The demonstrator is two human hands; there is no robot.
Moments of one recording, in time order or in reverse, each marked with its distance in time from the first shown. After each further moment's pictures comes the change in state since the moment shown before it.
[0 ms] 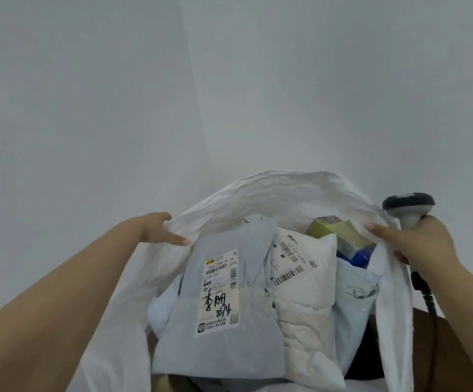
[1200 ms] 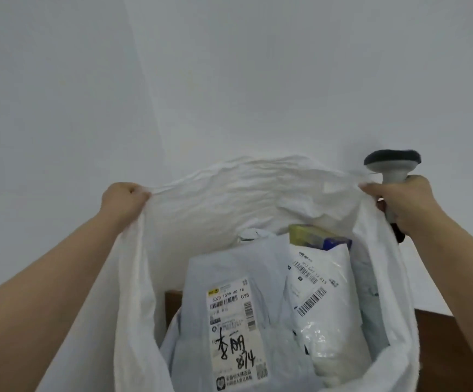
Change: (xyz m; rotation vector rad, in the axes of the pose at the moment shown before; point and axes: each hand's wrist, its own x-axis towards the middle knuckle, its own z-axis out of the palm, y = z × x) left_hand 0.084 0.043 -0.062 -0.450 0.635 0.237; right_hand 0.041 -0.074 0.004 0.423 0.167 0.038
